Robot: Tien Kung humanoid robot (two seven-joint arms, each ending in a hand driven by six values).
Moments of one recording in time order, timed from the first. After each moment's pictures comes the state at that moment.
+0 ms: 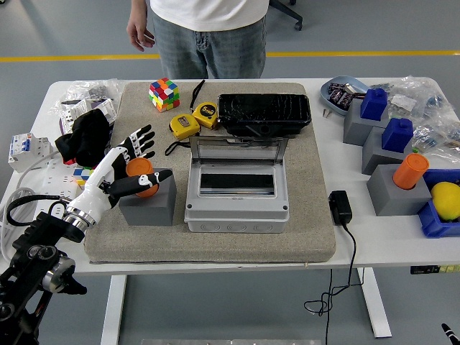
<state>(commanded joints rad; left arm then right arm) -0.11 0.14 -1.30 -1.30 1.22 -0.14 -0.18 0.06 -0.17 1.26 0.22 -1.25 -0.21 0.09</state>
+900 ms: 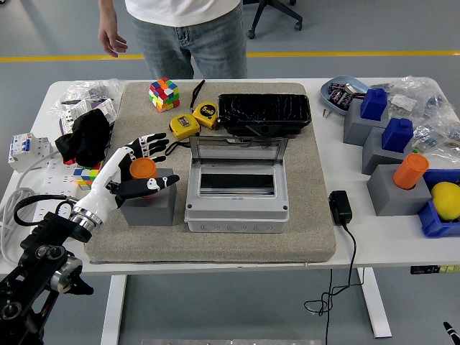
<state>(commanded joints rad) -0.12 0.14 -1.26 -1.29 1.19 -0.11 -0.19 0.06 -0.17 1.28 0.23 -1.25 -0.21 0.09</state>
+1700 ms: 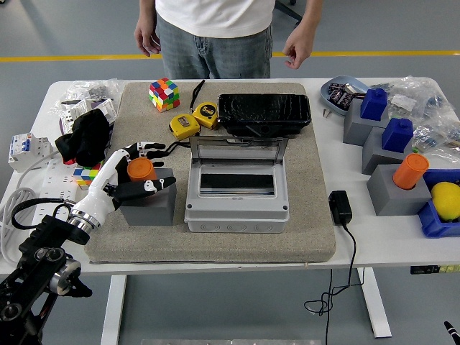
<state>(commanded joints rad) -0.12 0.14 -1.27 -1.28 1.21 -0.10 -0.20 0.06 -0.17 1.29 0.23 -1.25 -0.21 0.09</state>
